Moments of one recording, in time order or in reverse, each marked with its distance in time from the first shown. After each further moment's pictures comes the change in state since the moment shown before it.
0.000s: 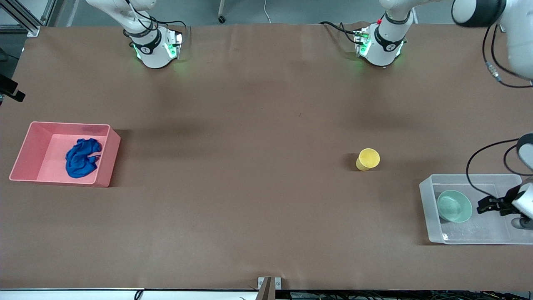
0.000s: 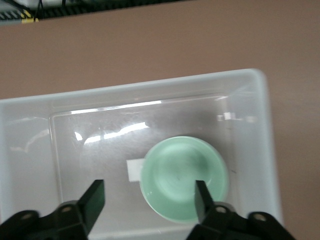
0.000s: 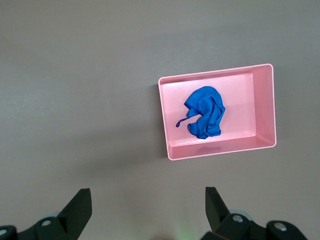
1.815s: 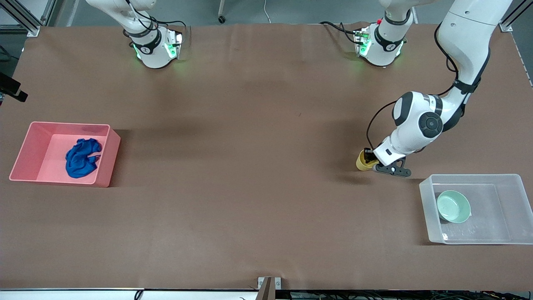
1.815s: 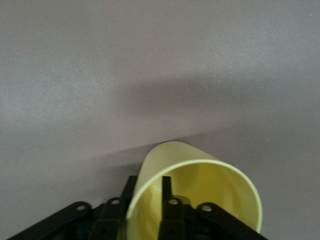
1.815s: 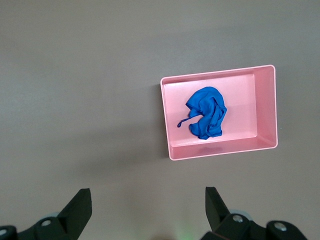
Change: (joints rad) left arm -0.079 -0.190 -0.327 -0.797 0.089 0.422 -0.427; right arm 0.004 0.000 0.002 0.000 0.000 0.000 0.000
